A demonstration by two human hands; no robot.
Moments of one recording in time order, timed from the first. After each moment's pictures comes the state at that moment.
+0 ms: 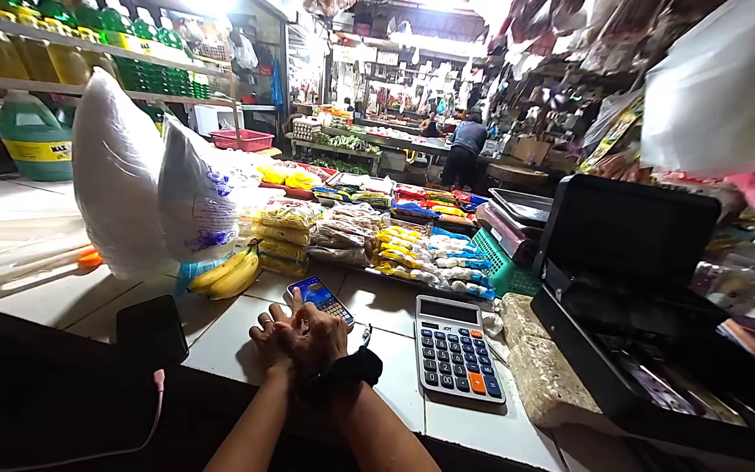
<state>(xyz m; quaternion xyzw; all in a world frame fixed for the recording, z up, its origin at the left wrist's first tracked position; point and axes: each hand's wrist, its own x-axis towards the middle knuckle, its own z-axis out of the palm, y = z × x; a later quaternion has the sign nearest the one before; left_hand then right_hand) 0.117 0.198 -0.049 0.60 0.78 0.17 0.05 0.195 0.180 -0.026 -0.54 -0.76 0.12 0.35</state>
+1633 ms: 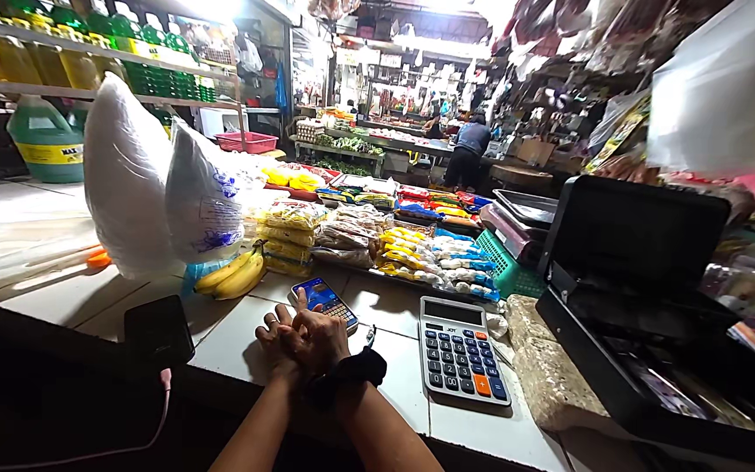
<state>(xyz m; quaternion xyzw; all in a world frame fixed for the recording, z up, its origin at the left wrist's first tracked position) 0.117 0.165 -0.024 0.58 0.75 0.25 0.17 0.196 0.190 -0.043 -0.42 -0.80 0.07 0.42</state>
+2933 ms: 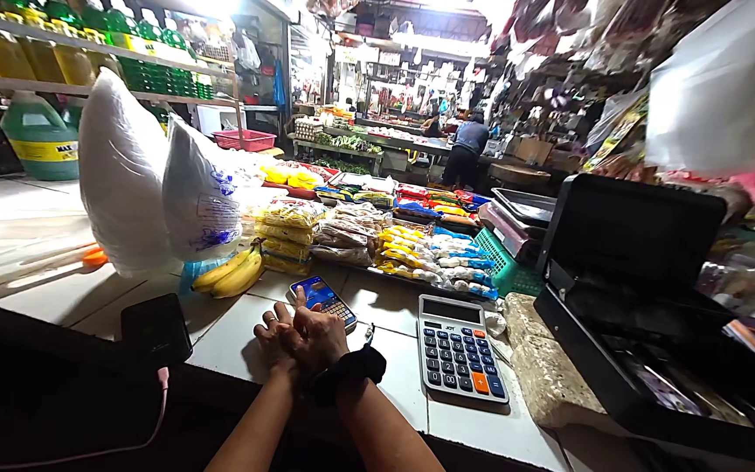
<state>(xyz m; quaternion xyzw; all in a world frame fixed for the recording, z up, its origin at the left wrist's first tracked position) 0.116 0.198 -0.053 0.61 0.78 0.15 0.04 0.198 0.192 -0.036 -0.45 -0.81 0.13 0.34</state>
